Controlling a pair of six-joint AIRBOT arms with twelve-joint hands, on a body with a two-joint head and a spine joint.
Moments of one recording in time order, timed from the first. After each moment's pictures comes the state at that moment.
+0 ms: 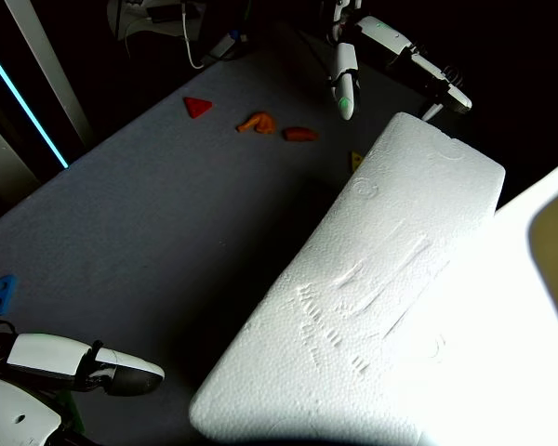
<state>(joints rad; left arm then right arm) 0.64 -1.14 1.41 -0.42 -0.97 0.56 -0.56 -0.94 1.22 0.63 0.95 -1.07</state>
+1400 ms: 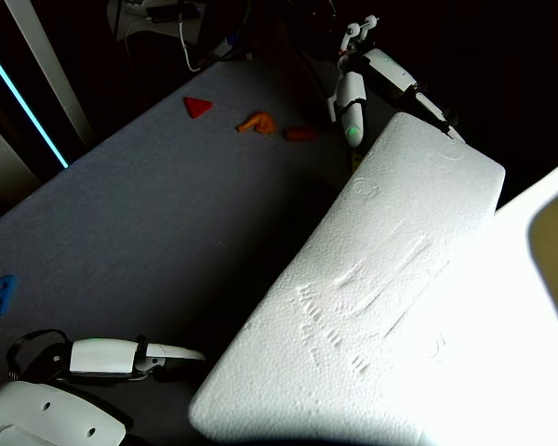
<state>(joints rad) 0.63 -1.24 1.51 -0.44 -0.86 0.49 -0.52 -1.03 1.32 0.64 0.87 -0.96</state>
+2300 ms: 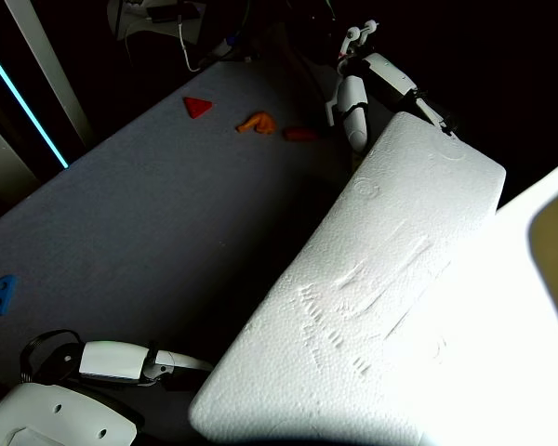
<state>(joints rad) 0.62 -1.25 1.53 -0.44 -0.87 0.46 -0.52 -1.05 1.35 0.61 0.88 -0.88</state>
